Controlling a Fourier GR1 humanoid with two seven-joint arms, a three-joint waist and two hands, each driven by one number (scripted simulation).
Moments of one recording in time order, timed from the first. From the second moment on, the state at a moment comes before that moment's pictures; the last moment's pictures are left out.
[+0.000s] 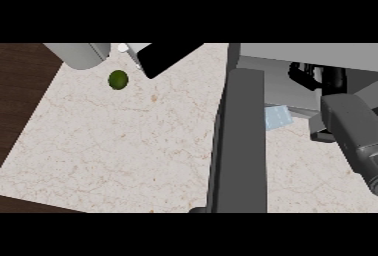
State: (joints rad) left arm 0.30 0.17 0.58 -2.18 0.86 -0.65 0.26; right arm -1.01 -0.40 -0.27 -0.09 0.18 -0.36 -0.71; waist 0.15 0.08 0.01
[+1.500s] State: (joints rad) left arm 0.20 0.22 0.57 -2.12 0.78 -0.66 0.26; right arm -1.08 -0.42 -0.30 -0.09 0.16 -0.32 -0.69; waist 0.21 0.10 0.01
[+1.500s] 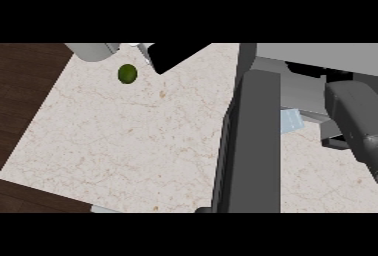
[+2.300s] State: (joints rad) left arm 0.17 0.22 0.54 -2.07 0.73 -0.69 0.26; right arm -1.20 -0.28 -0.23 -0.06 0.24 -0.42 -0.55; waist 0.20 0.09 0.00
